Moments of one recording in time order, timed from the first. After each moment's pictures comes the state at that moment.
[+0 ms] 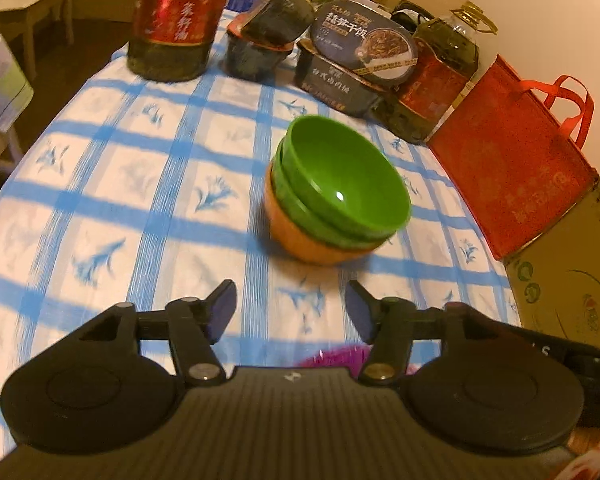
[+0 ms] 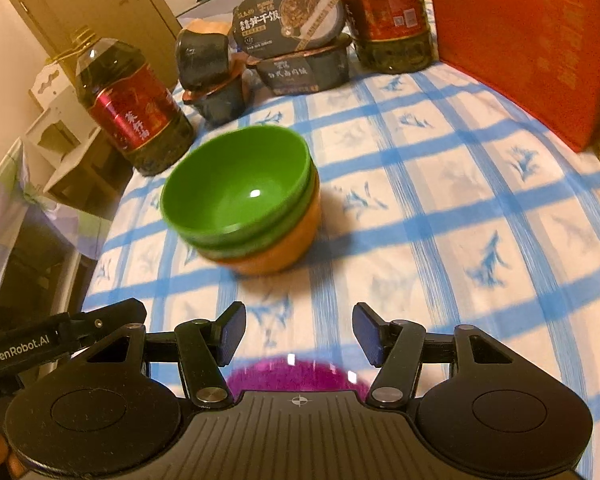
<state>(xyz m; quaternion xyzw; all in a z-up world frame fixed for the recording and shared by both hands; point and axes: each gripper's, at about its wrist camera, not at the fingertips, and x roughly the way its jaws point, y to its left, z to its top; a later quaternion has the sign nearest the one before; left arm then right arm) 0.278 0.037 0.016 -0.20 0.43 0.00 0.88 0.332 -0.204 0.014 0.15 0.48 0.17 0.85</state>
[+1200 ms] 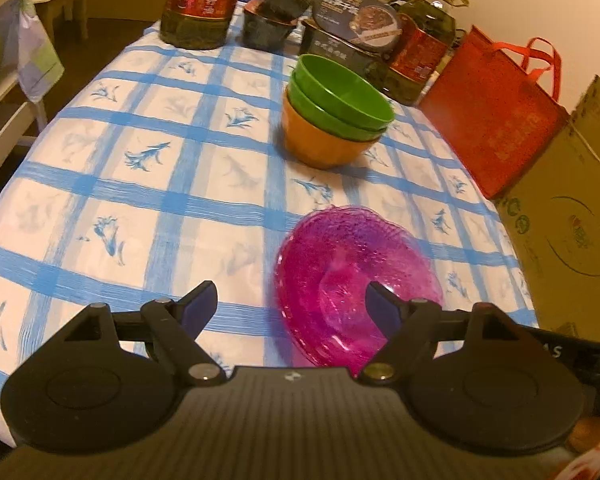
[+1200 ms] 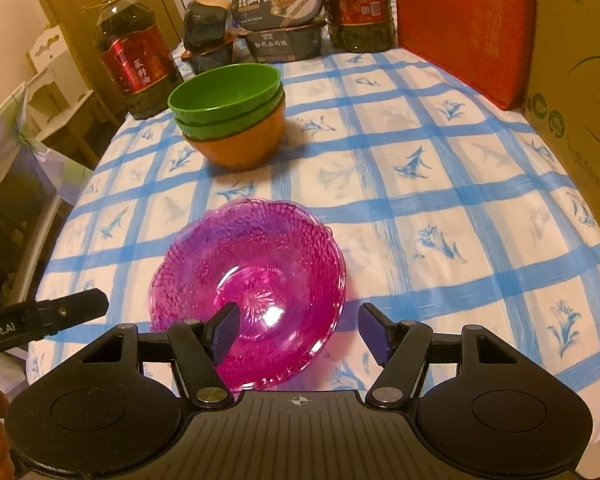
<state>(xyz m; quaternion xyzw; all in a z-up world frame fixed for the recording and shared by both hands) 0.141 0.016 0.004 -0.18 0.43 0.00 0.89 0.195 -0.228 0.008 0.08 0.48 0.14 0.86</state>
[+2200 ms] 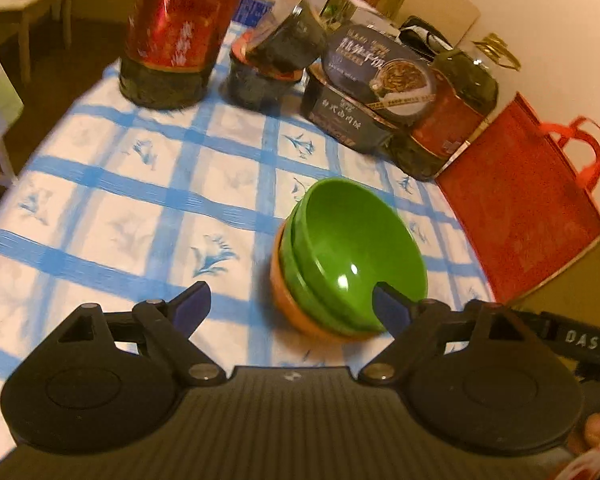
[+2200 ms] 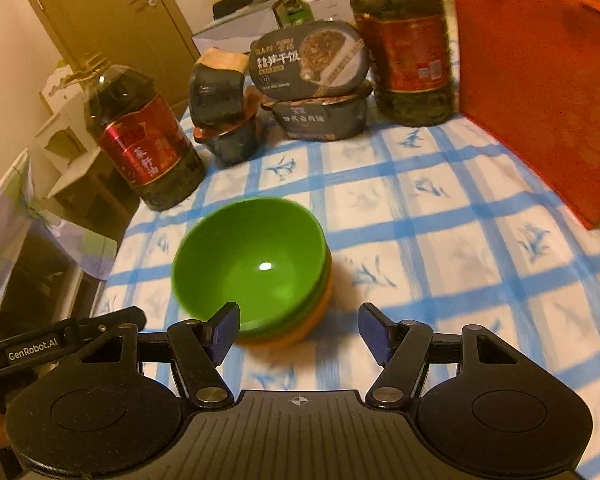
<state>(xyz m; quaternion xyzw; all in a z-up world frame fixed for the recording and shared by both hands) 0.360 0.071 0.019 -0.23 0.42 0.00 0.88 0.421 -0.187 0.043 0.13 0.46 0.19 0.86</state>
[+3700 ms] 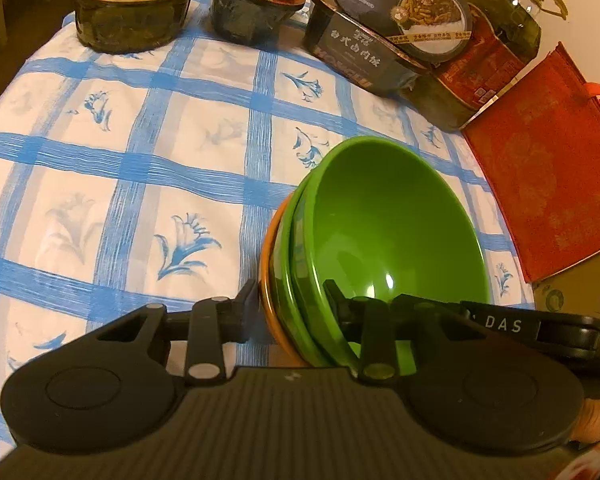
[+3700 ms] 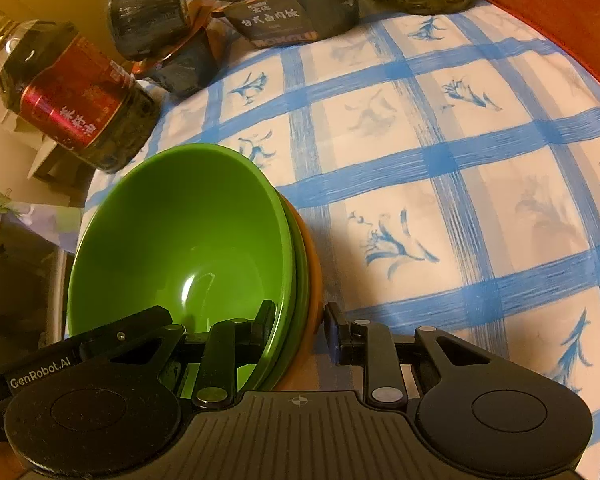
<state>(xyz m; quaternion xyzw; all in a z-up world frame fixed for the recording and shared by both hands) 0.429 0.062 -0.037 -0.21 0.50 -0.02 0.84 0.494 -0.164 -0.045 0.16 0.57 0.18 0.78</state>
